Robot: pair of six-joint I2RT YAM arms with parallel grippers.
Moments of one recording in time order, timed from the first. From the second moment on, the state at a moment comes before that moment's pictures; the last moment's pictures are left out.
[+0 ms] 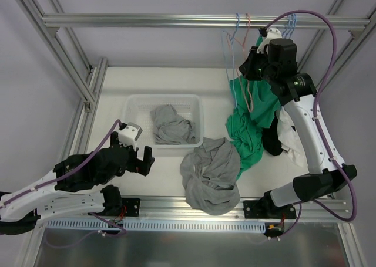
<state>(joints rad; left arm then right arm) -1.19 0.59 0.92 -1.00 -0.56 -0.49 0.32 1.47 1.78 -0.72 -0.03 0.26</state>
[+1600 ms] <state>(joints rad) -1.36 1.83 1.14 -0.46 -0.08 -0.47 0.23 0.46 1.29 -1.02 -0.06 0.13</state>
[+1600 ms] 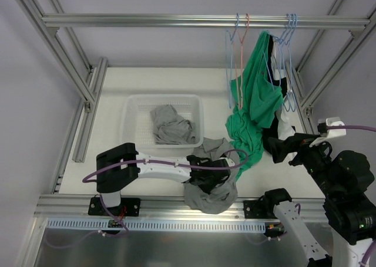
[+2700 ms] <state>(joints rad) -0.99 1.09 1.64 -0.73 -0.61 -0.31 0.23 0.43 1.28 -0.98 -0.07 0.15</state>
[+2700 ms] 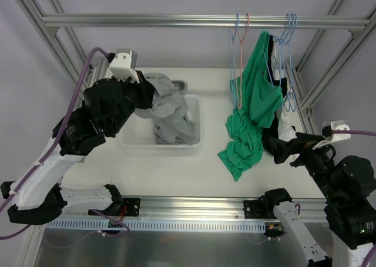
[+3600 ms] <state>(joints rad) -0.56 1.31 1.66 -0.79 -0.19 -0.35 0.23 0.44 1.23 -0.96 -0.08 0.15</state>
